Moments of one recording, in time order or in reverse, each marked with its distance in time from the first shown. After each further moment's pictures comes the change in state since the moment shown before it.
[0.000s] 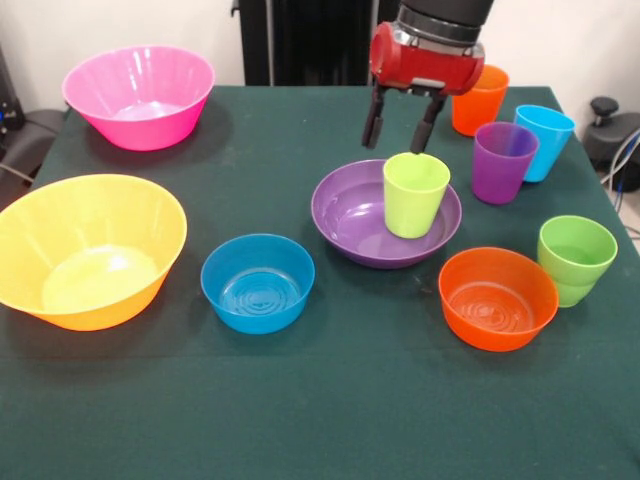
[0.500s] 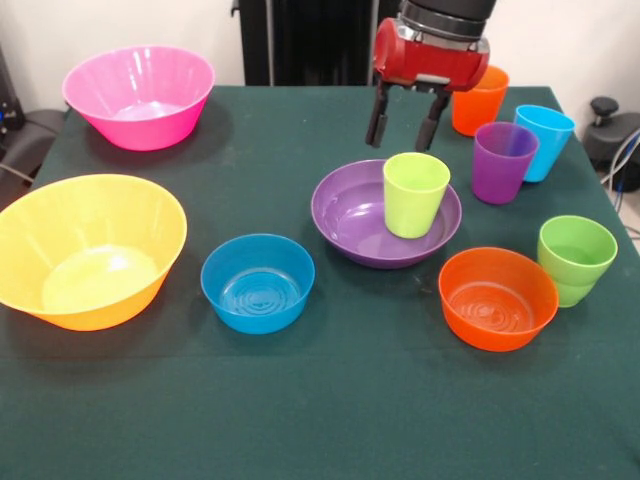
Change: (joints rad) arm 0.000 0.000 0.000 0.000 0.003 0.000 0.000
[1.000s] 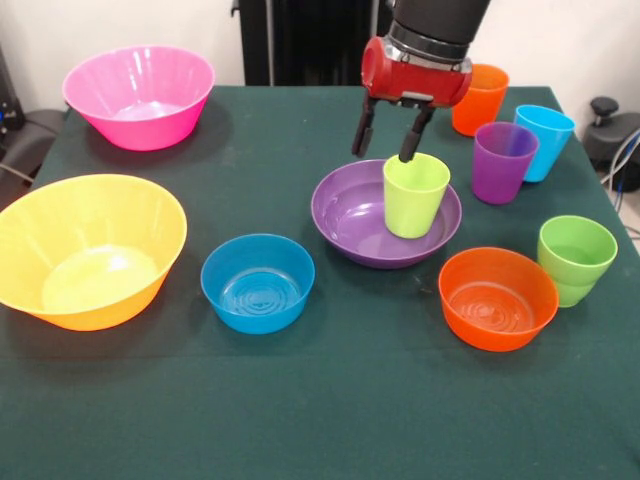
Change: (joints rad) arm 0.000 0.055 -0.001 -0.001 -0.003 0.000 0.000
